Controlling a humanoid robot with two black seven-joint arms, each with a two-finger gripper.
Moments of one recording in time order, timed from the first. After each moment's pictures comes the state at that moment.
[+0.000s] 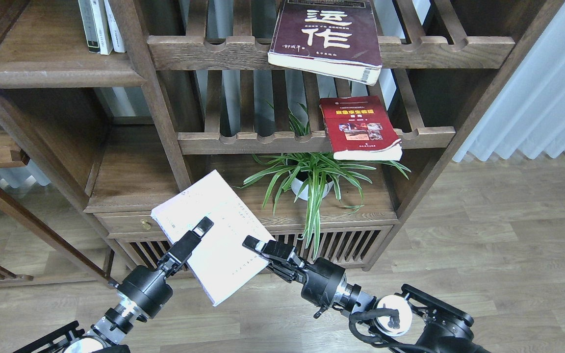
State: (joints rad) left arm -0.13 0.33 -0.59 -1.26 -0.07 -0.49 -0.31; right arm 0.24 -0.07 0.58 1.04 0.37 0.58 -0.23
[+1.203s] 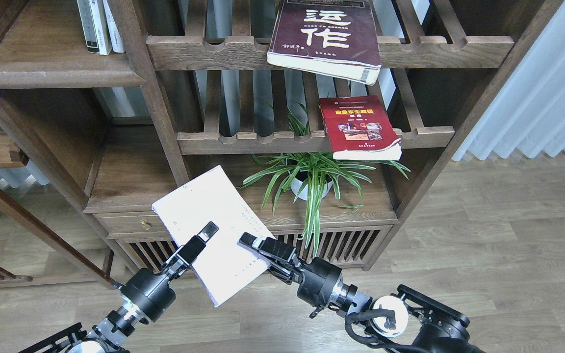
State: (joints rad) left arm -0.14 0.36 -0.57 -1.26 -0.03 -0.49 -0.33; right arm 0.24 -0.07 0.61 1.04 0.36 0.58 -0.19
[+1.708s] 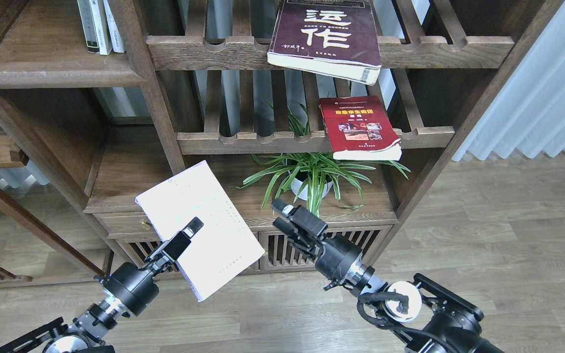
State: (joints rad) left arm -0.14 0.39 -0.63 -1.27 0.13 -0.49 -0.23; right arm 0.24 -0.10 0.77 1.02 0.36 0.58 -0.14
